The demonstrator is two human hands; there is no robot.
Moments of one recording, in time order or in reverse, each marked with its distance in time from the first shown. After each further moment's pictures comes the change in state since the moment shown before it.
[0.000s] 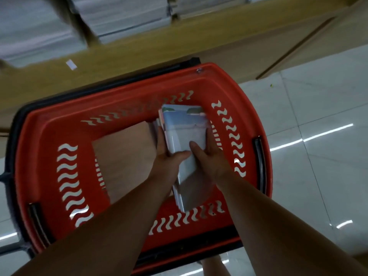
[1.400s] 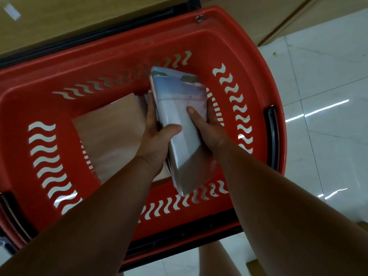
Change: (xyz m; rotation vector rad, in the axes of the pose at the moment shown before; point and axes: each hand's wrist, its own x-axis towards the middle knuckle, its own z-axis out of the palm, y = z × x) left_hand 0.013 0.004 0.000 -0.053 -0.132 0.167; right_hand 0.030 0.012 0.000 0.153 0.095 0.051
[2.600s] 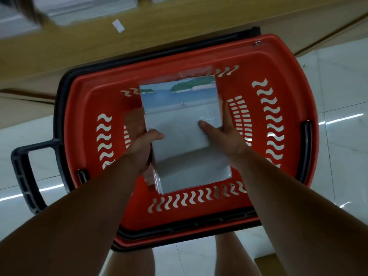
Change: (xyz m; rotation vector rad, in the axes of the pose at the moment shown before) left_hand -0.036 0.035 -0.133 -0.125 0.127 -0.322; right_hand -0.051 -0.053 0.045 -0.035 -0.199 -0.073
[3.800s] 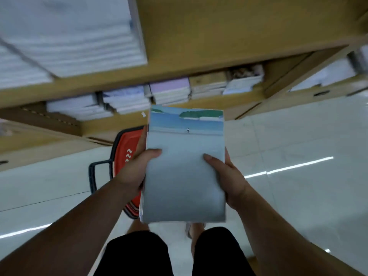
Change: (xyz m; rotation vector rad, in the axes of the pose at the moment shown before) left_hand -0.303 0.162 0.062 -0.034 -0.220 0.300; right_hand -0.296 -0.204 -0.097 0.551 -0.060 0.022
